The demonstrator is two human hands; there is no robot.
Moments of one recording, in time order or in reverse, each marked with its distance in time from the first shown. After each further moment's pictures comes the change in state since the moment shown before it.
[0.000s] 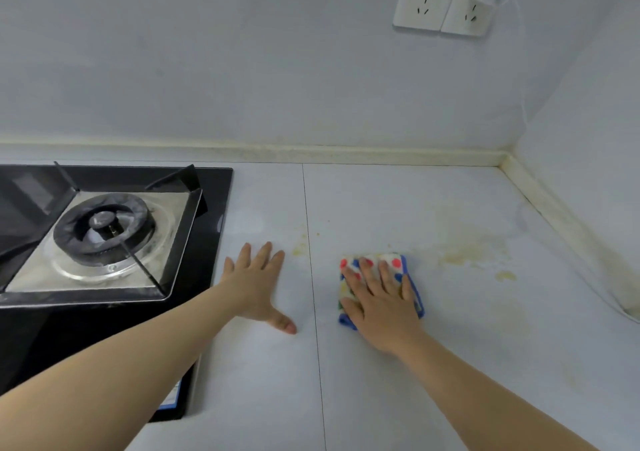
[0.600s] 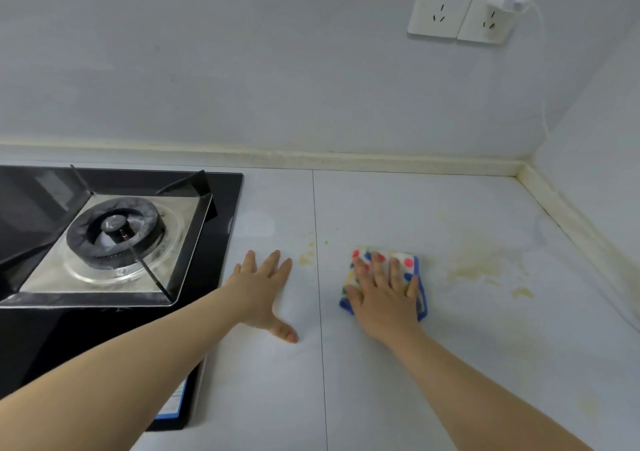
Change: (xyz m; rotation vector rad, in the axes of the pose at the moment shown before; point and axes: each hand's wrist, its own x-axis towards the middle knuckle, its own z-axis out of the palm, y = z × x) left_hand -0.004 -0.003 -0.008 0.053 -0.046 0.018; right_hand 0.027 -0.011 -0.013 0.074 0.091 0.062
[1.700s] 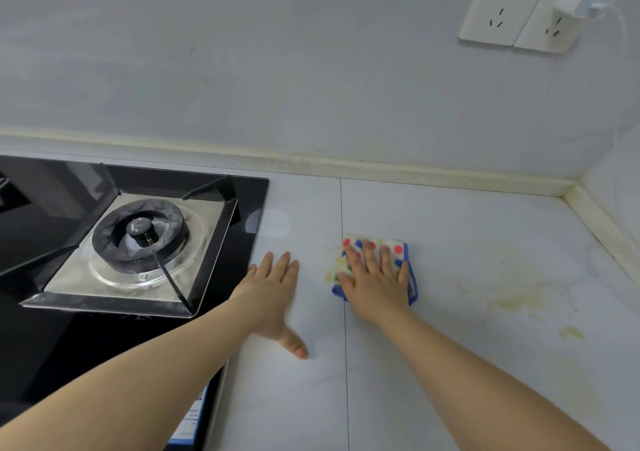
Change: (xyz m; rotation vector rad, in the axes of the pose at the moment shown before) left_hand 0.009 -0.019 -0.005 0.012 0.039 -0.035; right_hand 0.067 -0.042 -0.013 0.039 -0.070 -0.064
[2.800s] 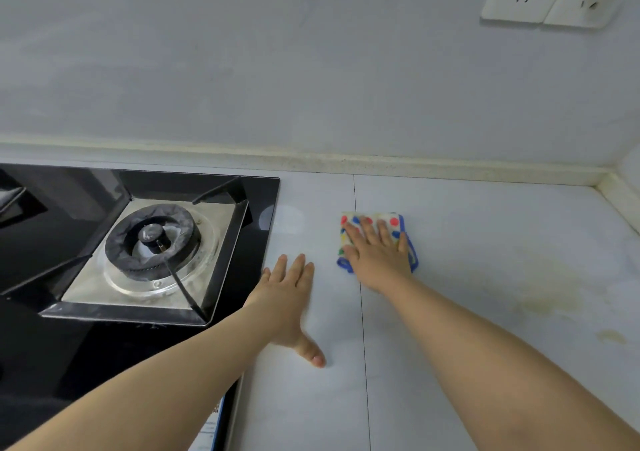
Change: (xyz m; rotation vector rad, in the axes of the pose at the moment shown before) left_hand 0.002 0.001 -0.002 0.005 -0.023 -0.003; right_hand 0.043 -0.016 -0.011 -0.002 0.000 -0.032
